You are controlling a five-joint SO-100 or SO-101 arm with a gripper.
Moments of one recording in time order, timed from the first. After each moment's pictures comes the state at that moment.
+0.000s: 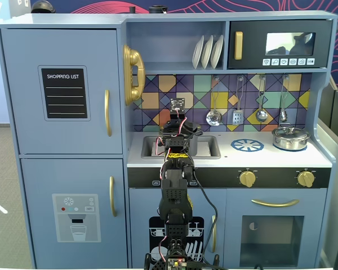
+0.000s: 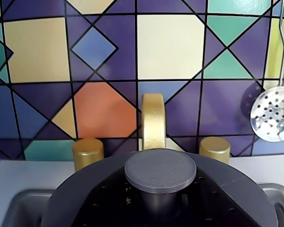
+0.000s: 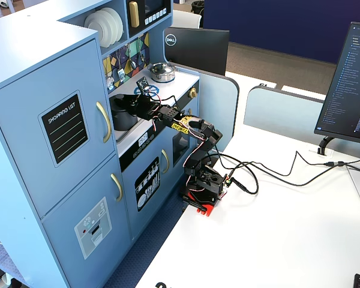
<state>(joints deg) 1.4 120.7 113.0 -0.2 -93.5</state>
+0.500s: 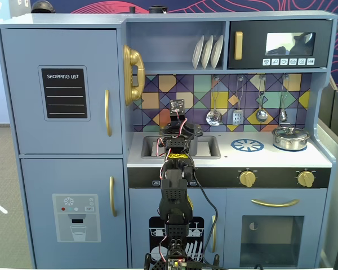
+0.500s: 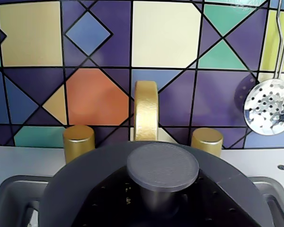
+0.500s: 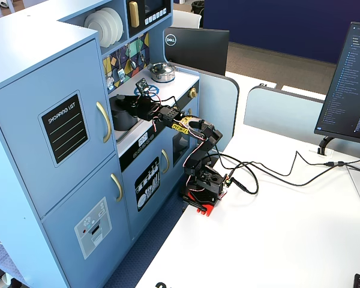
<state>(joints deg) 2.3 120.7 114.0 -0.2 -95.9</state>
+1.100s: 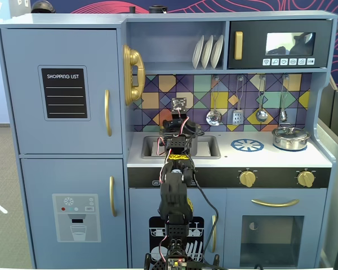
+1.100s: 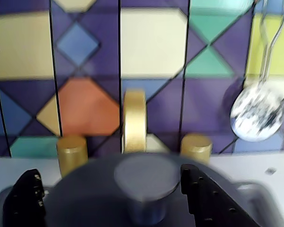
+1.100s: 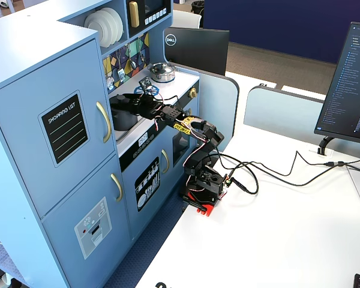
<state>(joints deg) 3.2 126.2 114.3 3.0 -95.0</state>
